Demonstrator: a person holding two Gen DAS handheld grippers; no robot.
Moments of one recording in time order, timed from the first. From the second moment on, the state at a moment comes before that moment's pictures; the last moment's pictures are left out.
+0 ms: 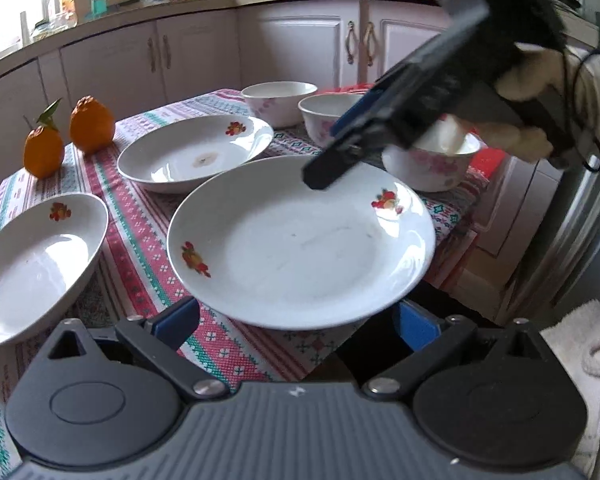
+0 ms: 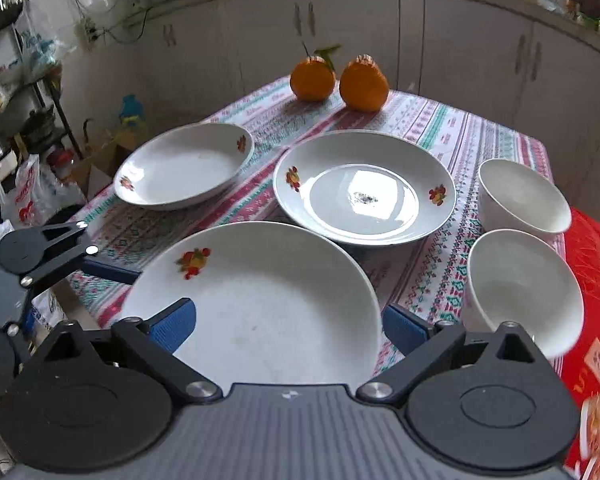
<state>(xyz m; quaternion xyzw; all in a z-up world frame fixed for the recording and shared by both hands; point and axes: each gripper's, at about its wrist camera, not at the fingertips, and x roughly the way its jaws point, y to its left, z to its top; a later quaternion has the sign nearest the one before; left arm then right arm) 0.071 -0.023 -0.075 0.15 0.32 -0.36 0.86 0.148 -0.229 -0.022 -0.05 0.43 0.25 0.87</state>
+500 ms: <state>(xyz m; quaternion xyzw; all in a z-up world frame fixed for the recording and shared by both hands) 0.073 -0.030 -0.081 0.13 0.33 -0.35 0.87 0.212 -0.244 -0.047 0.02 0.53 0.28 0.80</state>
